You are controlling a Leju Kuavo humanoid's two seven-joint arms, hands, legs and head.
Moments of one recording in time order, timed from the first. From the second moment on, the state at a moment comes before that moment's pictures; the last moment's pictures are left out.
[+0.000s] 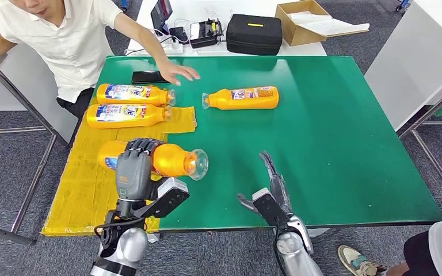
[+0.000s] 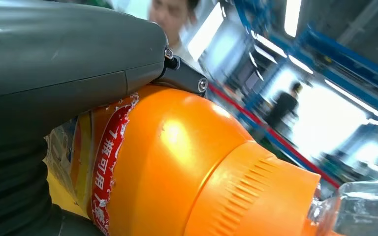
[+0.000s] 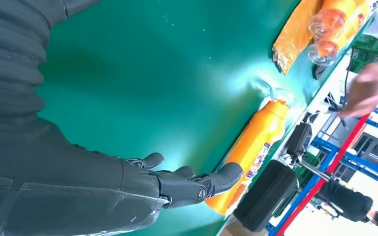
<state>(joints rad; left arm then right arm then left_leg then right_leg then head) -0.15 -0.29 -0.28 -1.40 -1.03 0.44 -0.23 -0.08 0.15 0.08 -1.13 0.68 -0.05 -0.62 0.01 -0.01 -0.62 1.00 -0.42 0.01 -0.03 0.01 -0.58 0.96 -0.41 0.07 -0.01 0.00</state>
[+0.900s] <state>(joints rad) -0.20 -0.29 -0.15 -1.35 -1.15 0.45 -0.22 -0.09 0.18 0.05 -1.13 0.68 -0.05 -0.65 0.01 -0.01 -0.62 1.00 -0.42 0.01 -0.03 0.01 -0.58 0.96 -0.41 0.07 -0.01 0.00</state>
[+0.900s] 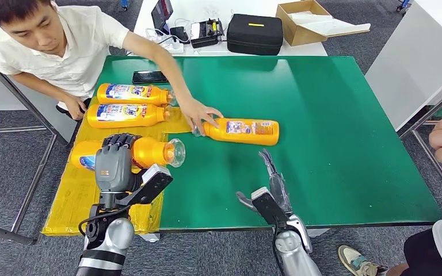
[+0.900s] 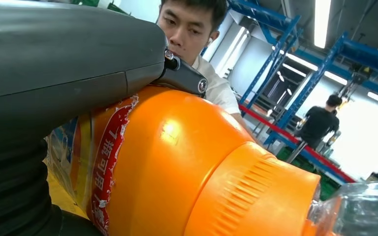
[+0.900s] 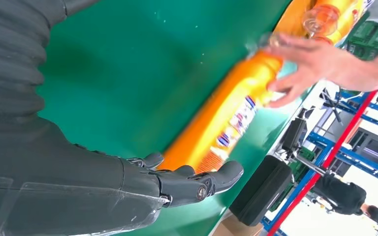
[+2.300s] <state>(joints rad) -0.51 -0.24 -0.09 -0.69 -1.49 0.23 -0.01 -0.19 0.14 0.21 -0.95 0.53 -0.09 -0.70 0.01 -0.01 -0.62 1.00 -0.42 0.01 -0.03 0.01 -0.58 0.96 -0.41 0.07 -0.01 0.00</state>
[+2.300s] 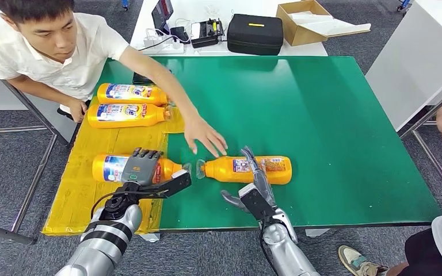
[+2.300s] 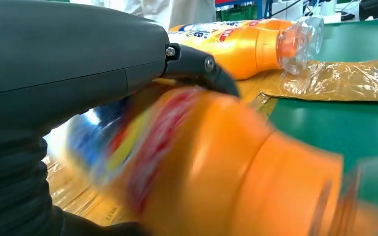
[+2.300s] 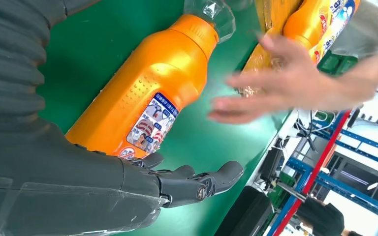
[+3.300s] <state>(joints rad) -0.58 -0.28 -0.10 -0.59 -1.55 0.21 -0.03 -0.23 0.13 0.28 -0.88 0.50 -0.15 -0.70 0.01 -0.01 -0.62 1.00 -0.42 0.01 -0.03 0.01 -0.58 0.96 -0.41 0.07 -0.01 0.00</state>
